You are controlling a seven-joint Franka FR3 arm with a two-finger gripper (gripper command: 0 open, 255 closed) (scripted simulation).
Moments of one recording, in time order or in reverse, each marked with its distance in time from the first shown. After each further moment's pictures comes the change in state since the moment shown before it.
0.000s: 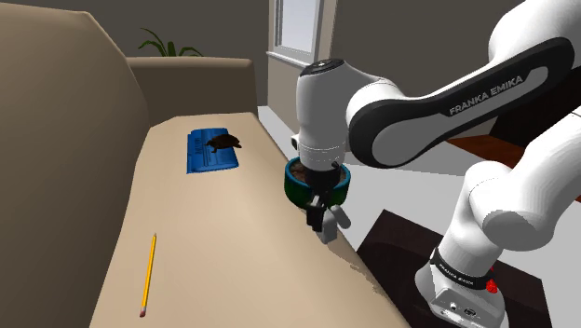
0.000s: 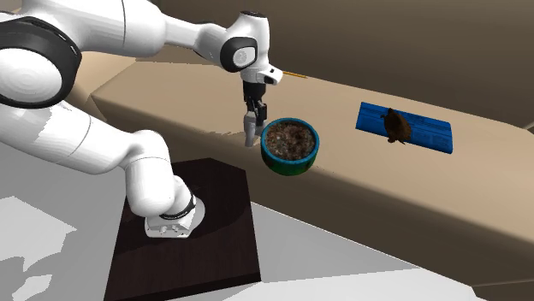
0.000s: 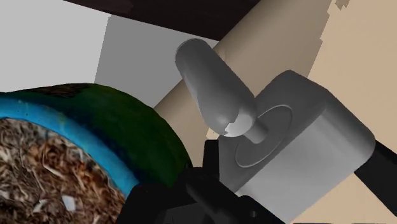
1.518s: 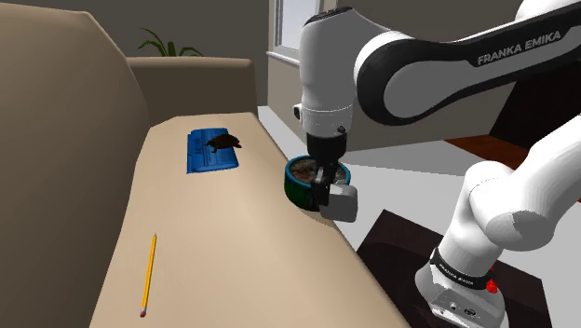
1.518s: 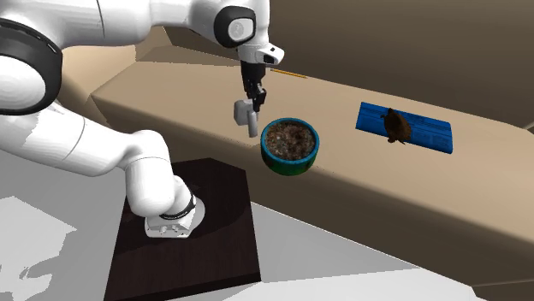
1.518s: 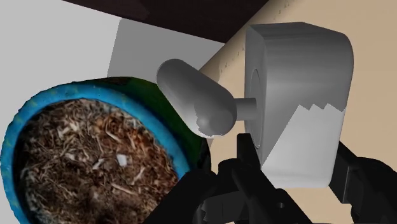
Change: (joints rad) arm 0.001 -0.058 -0.028 0.129 0.002 -0.186 -0.023
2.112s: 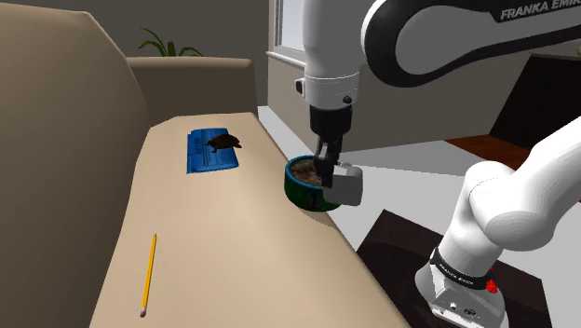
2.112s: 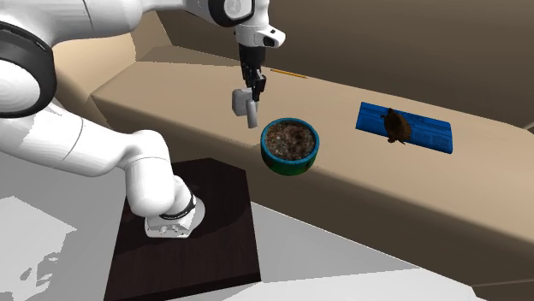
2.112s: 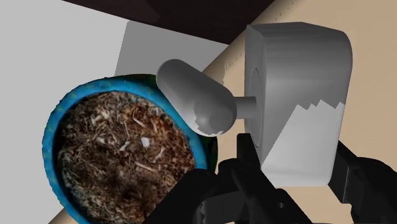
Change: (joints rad) arm -0.004 -0.018 -0.017 0.110 -0.006 -0.127 -0.013
